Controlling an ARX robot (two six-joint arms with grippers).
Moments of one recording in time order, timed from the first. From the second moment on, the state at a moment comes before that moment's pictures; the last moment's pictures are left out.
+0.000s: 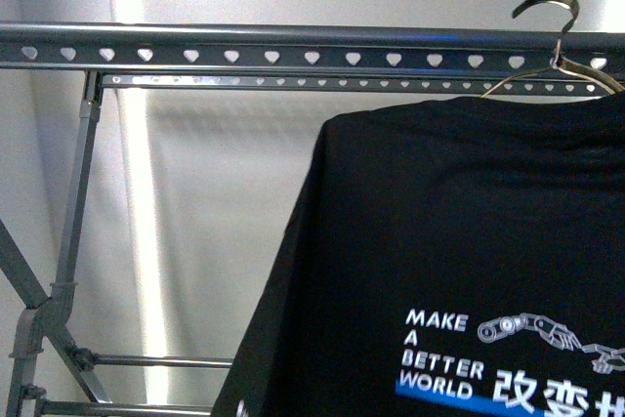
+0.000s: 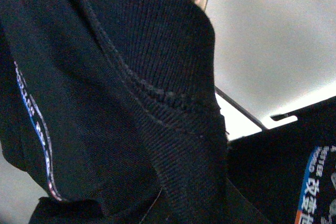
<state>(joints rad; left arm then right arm) -0.17 1.30 0.92 0.41 -0.15 -0.03 -0.27 1.72 1.61 -0.53 -0.50 -0.65</state>
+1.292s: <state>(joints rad) 0.00 0.61 0.07 0.53 0.00 0.00 -0.11 2.04 1.93 -0.41 0.20 -0.69</state>
